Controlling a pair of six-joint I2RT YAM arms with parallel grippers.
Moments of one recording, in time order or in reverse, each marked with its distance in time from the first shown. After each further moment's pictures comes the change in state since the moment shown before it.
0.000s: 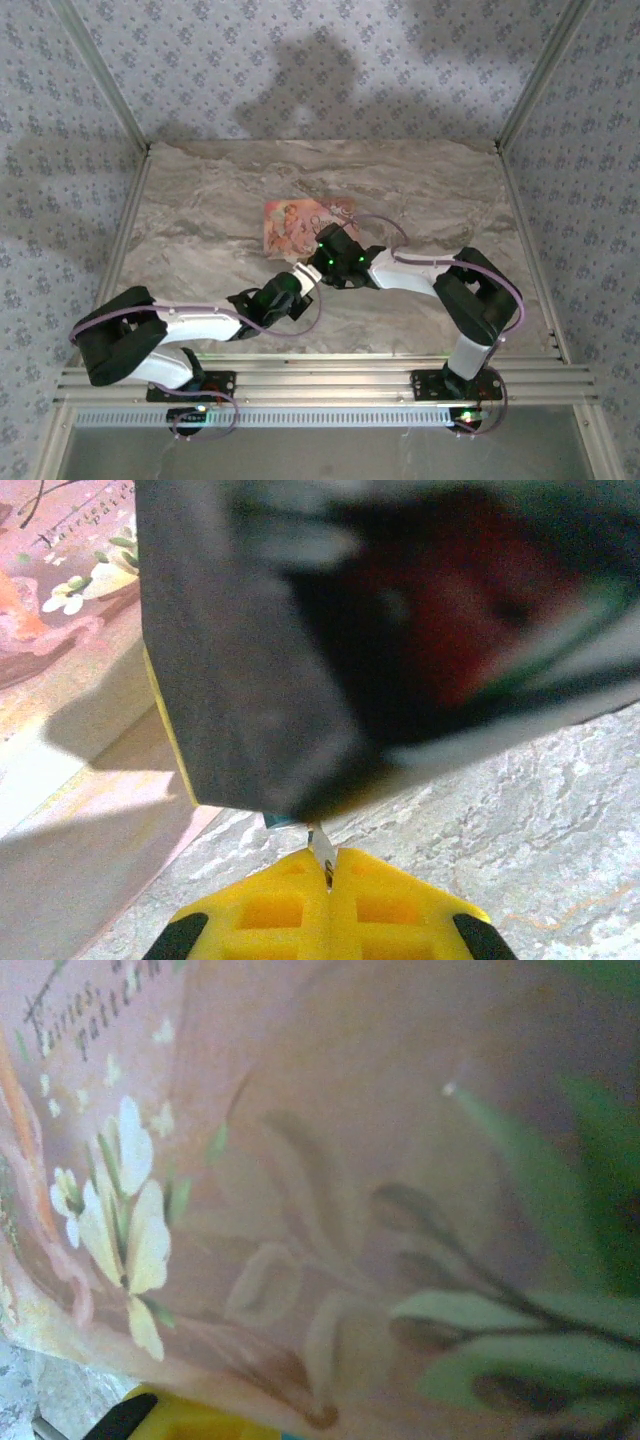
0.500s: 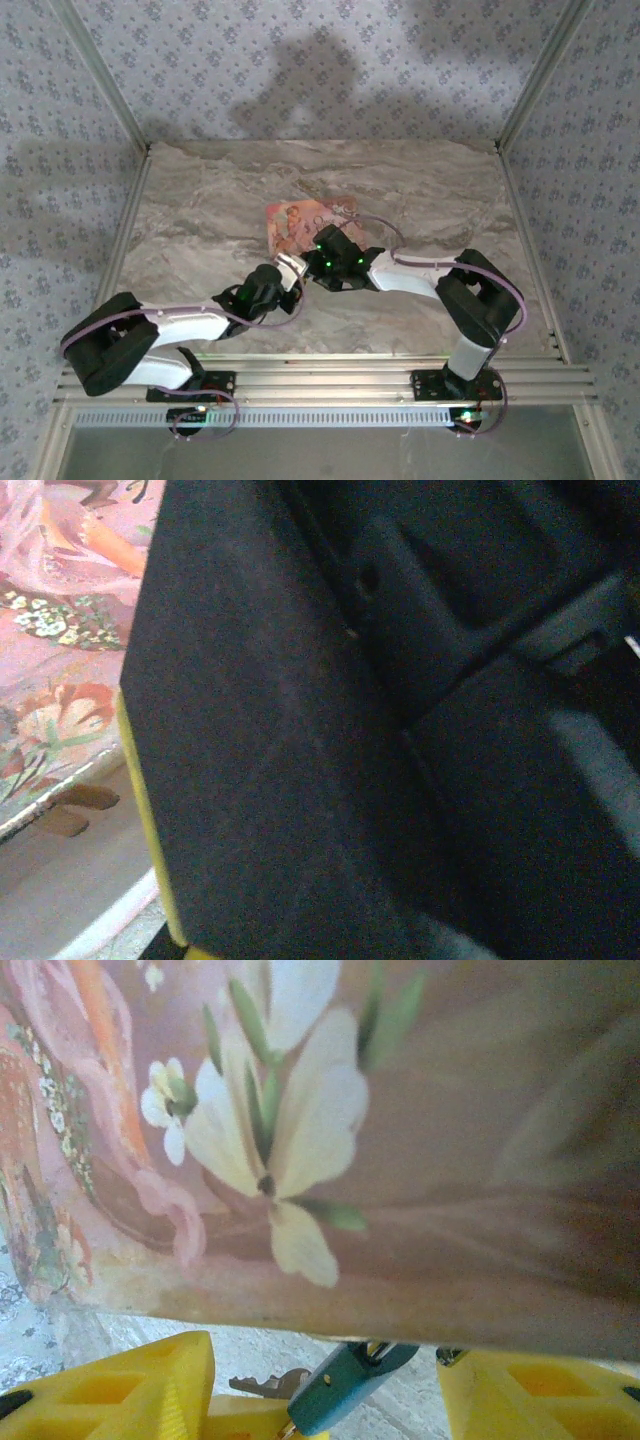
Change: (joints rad) left arm 0.130 -0.070 -0.084 0.129 0.209 -0.106; right arm 0.019 -0.015 -0.001 0.005 -0.047 0.013
